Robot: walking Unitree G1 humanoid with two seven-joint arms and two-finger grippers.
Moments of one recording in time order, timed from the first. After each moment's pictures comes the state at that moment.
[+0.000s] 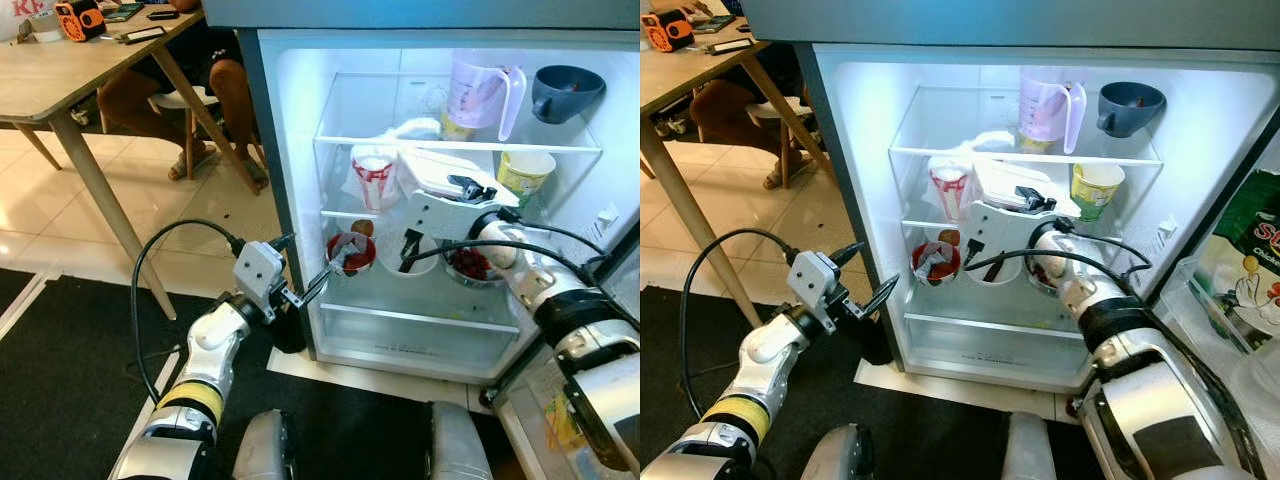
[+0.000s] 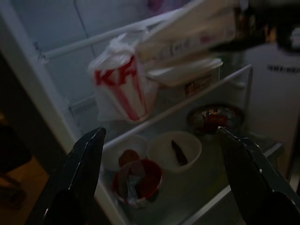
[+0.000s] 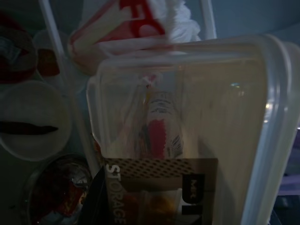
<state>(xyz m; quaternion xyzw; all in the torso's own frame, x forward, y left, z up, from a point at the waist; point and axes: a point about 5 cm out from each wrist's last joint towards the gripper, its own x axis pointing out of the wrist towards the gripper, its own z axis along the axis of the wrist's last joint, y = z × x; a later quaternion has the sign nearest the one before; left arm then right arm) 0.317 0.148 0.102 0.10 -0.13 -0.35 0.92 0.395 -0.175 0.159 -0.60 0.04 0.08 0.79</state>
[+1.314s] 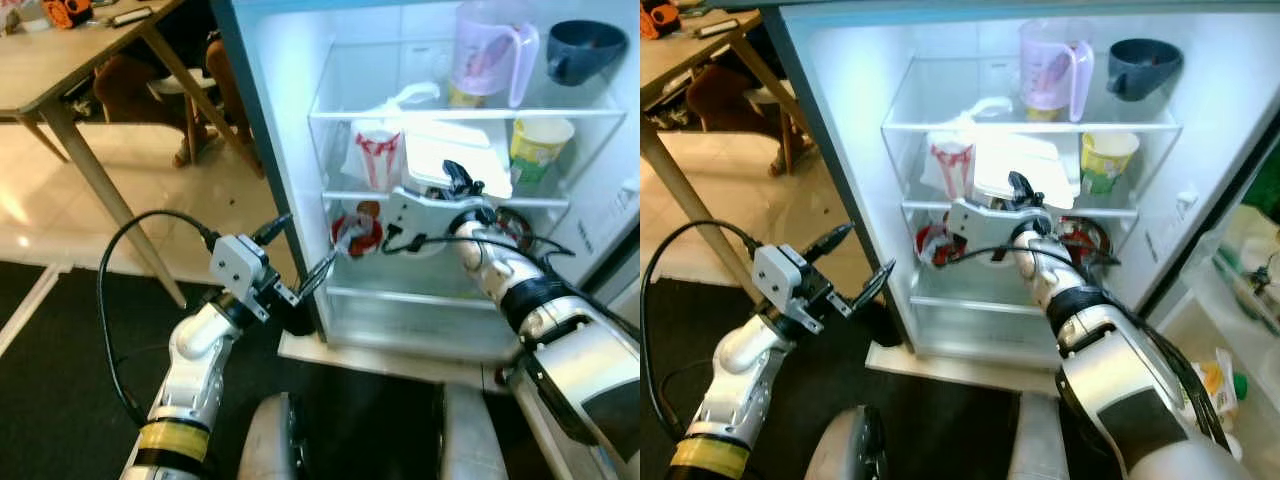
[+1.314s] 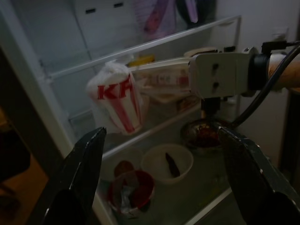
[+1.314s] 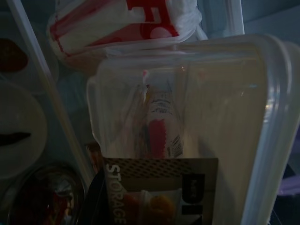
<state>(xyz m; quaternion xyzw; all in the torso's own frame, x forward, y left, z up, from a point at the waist) 0.282 0.148 0.149 0.07 -0.19 -0.35 0.92 0.406 -0.156 0.172 -0.65 -0.02 -0.04 0.76</state>
